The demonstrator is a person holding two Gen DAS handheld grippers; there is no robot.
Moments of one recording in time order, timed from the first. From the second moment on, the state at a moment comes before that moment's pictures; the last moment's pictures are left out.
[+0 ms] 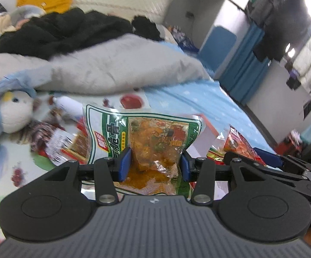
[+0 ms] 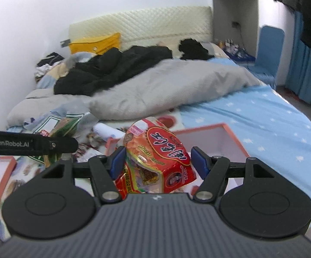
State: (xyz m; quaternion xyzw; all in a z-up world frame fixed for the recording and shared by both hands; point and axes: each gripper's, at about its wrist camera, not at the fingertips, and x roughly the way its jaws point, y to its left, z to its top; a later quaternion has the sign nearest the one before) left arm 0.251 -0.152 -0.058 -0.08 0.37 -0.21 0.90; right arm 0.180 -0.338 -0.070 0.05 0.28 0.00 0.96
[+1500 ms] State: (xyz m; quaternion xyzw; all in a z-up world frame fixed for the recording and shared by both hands) left arm 0.292 -0.209 -0.087 -0.01 0.42 -0.21 0.88; right arm 0.193 -0.394 -0.118 0.09 0.33 -0.03 0.94
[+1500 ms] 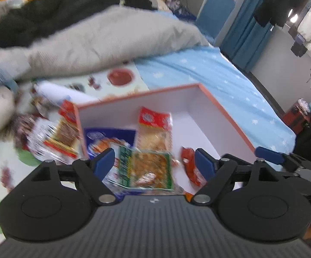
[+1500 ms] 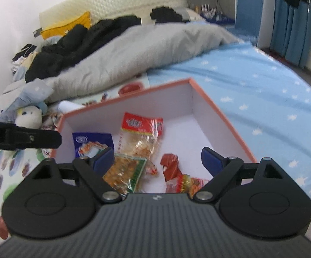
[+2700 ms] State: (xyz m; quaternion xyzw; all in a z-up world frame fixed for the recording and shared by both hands) left arm 0.171 -0.053 -0.012 -0.01 0.29 -0.11 0.95; right arm 0.133 -0.276 -0.046 0.05 0.24 0.06 0.97
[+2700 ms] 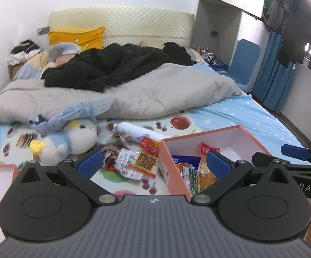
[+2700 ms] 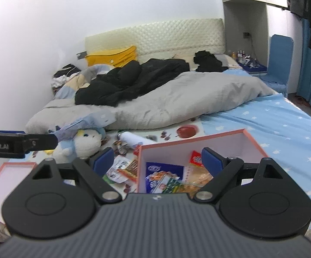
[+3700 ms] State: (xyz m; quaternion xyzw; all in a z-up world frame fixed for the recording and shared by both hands) left arm 0.097 0.015 -0.105 -0.08 0.32 -0.06 0.94; right arm 0.086 -0.206 -0.117 -0.02 0.29 0.08 0.95
